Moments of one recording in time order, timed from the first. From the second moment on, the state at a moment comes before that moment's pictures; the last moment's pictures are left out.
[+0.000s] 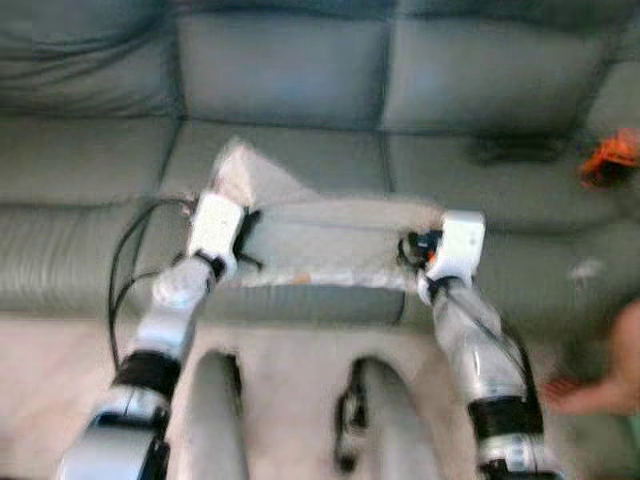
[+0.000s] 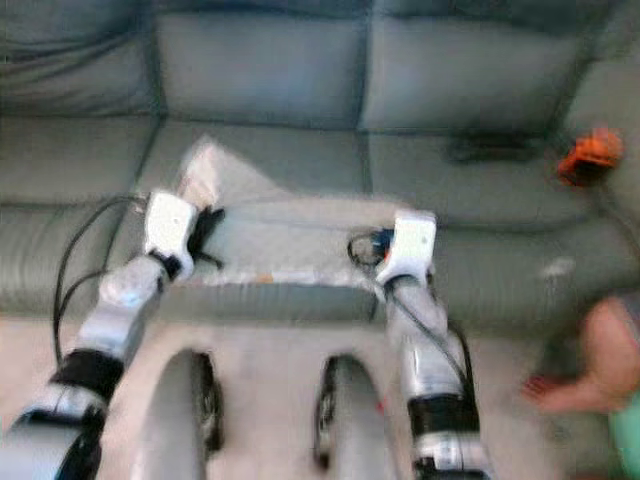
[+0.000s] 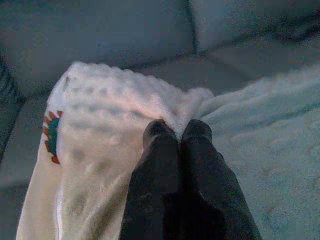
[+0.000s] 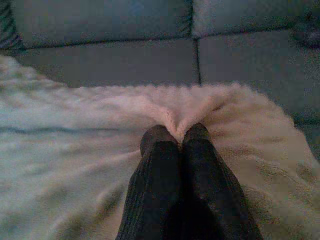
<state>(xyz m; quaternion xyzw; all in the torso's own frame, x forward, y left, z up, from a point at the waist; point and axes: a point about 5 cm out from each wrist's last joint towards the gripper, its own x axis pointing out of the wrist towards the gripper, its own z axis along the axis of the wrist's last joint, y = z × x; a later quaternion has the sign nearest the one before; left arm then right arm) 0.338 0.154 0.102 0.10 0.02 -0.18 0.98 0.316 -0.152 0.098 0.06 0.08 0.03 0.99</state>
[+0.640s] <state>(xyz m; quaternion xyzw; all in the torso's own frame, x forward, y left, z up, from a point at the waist) 0.342 0.152 0.101 0.09 0.01 -0.18 0.98 0.312 -0.158 0.096 0.05 0.08 0.05 0.99</state>
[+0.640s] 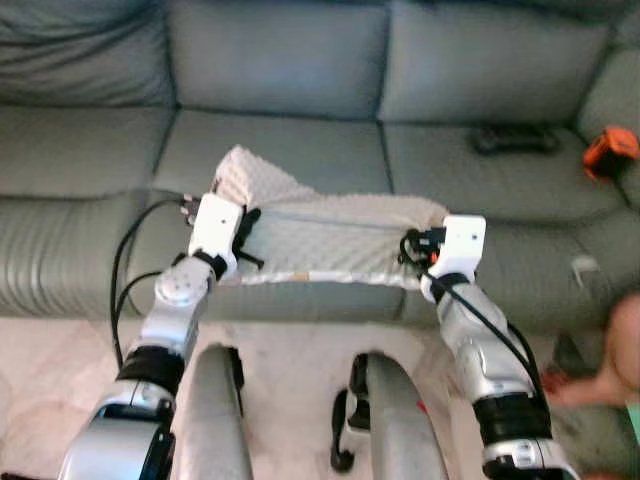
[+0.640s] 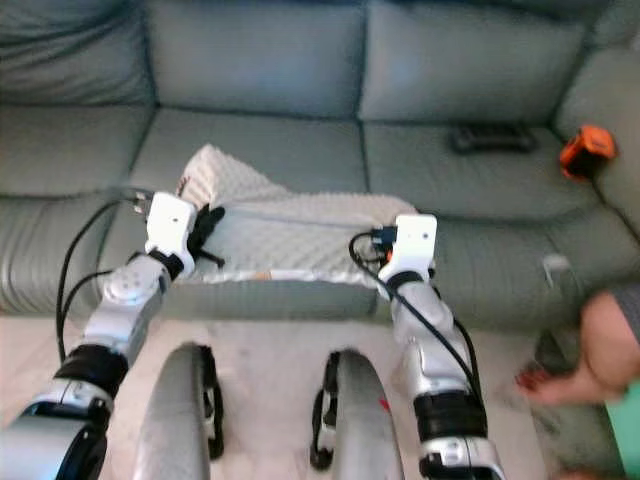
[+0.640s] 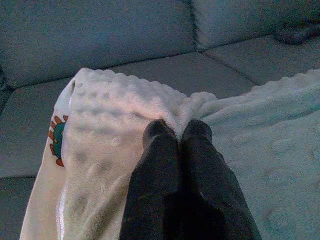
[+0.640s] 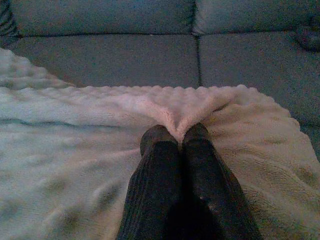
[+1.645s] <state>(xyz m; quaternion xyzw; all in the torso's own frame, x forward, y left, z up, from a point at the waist) 0.351 0.154 0.105 0.12 0.00 -0.15 0.98 0.328 -0.159 0.108 0.03 0.07 0.08 0.99</state>
